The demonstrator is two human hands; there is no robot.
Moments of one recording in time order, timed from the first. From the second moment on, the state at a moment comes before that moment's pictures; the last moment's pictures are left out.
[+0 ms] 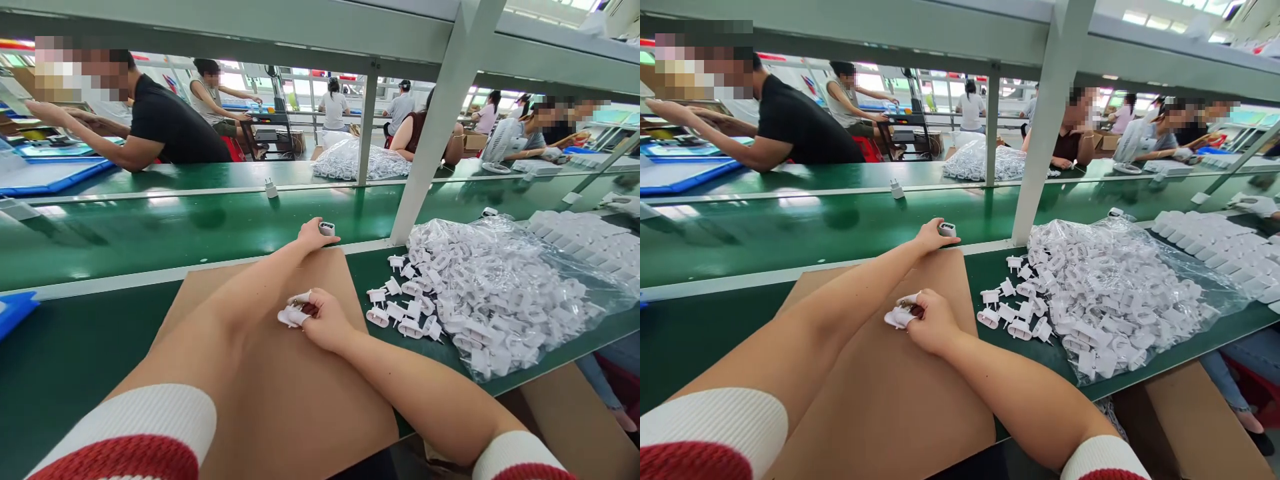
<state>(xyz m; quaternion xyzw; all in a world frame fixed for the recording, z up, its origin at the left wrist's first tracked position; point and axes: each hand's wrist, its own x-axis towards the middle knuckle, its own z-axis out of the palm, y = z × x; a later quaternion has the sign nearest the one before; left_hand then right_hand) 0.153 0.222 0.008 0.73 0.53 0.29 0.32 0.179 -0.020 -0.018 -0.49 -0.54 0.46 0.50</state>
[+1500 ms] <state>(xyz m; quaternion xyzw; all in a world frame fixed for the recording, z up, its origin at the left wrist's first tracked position) -0.021 0.007 0.003 0.75 0.33 0.32 0.48 0.180 -0.049 0.031 -0.43 -0.83 -0.01 0.35</state>
